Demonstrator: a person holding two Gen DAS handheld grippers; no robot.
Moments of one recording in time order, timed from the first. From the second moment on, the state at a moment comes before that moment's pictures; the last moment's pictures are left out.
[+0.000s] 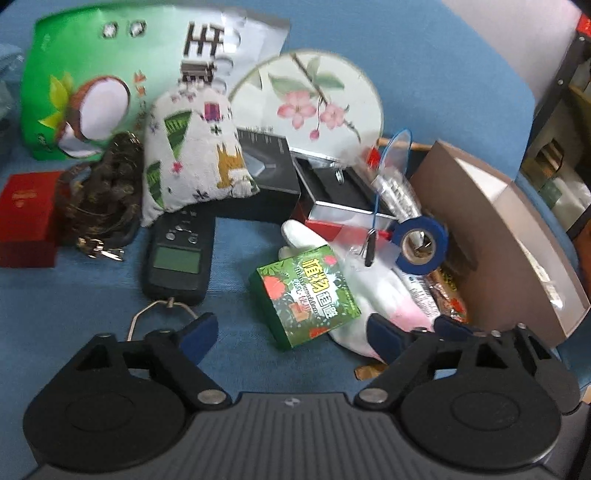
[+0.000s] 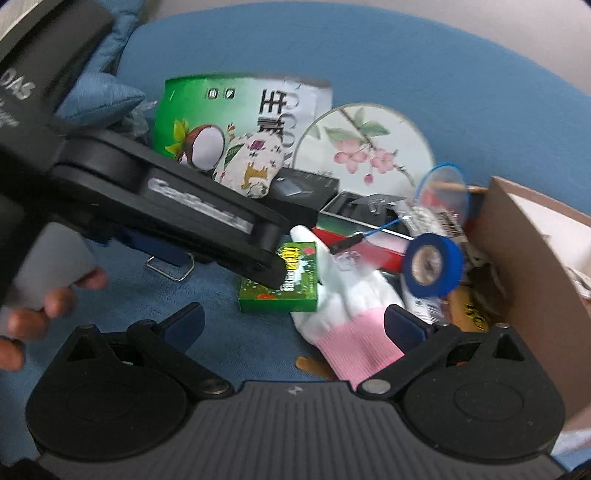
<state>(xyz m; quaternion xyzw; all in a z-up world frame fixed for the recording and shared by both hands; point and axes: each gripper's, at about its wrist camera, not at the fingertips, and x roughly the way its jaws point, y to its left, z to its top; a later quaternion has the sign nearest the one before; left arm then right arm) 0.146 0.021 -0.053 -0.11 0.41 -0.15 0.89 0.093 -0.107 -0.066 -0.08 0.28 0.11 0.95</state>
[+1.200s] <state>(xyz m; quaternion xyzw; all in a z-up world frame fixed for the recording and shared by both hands) 0.100 -0.026 -0.035 -0.10 0.41 -0.23 0.88 0.049 -0.134 -0.067 -0.02 0.30 0.10 0.95</state>
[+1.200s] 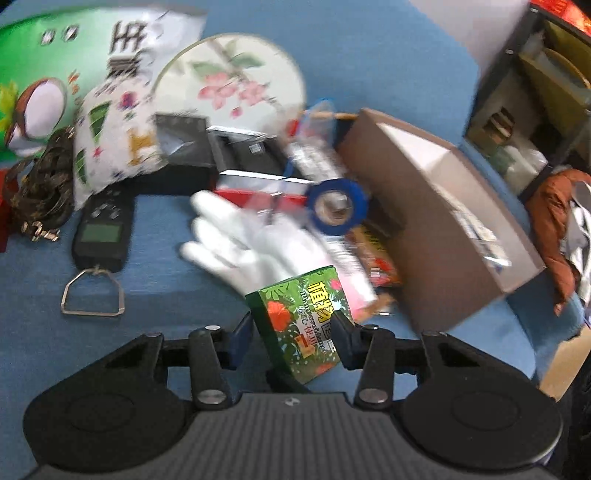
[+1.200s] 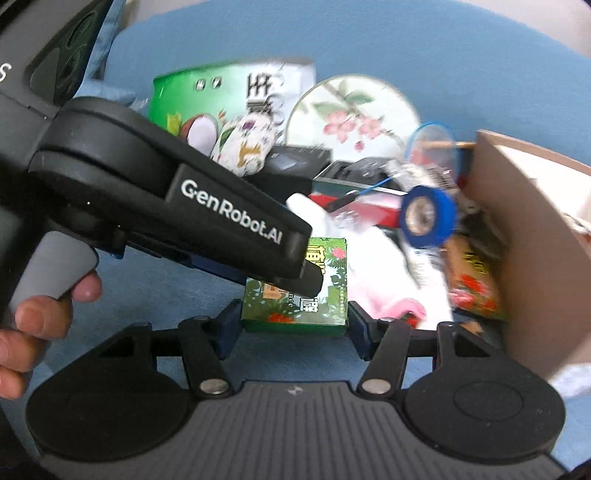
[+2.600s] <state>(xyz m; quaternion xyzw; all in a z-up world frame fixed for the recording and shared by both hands) 0.149 -0.216 0.002 -0.05 0.37 -0.37 0.85 0.032 -0.332 -0.036 0.01 0.22 -0.06 0.97</state>
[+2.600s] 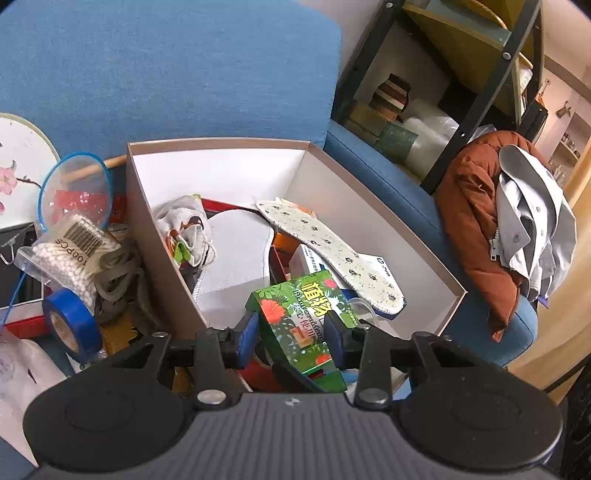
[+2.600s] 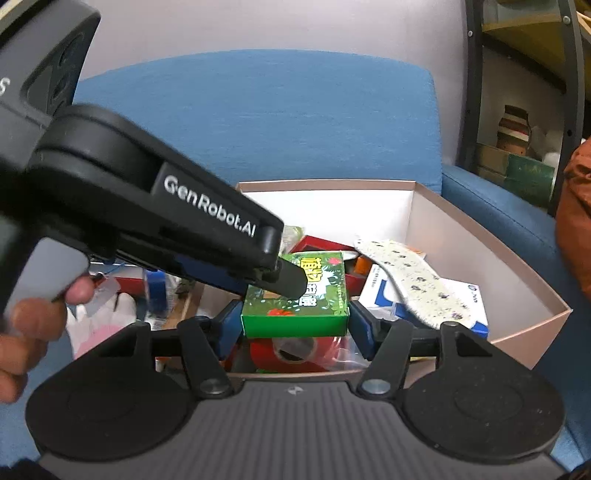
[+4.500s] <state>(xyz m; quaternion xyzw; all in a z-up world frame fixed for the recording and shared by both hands) 0.072 0.006 -0.054 -0.16 0.34 -0.19 0.91 0.020 -0.161 -0.085 -0.13 0.29 0.07 0.95</state>
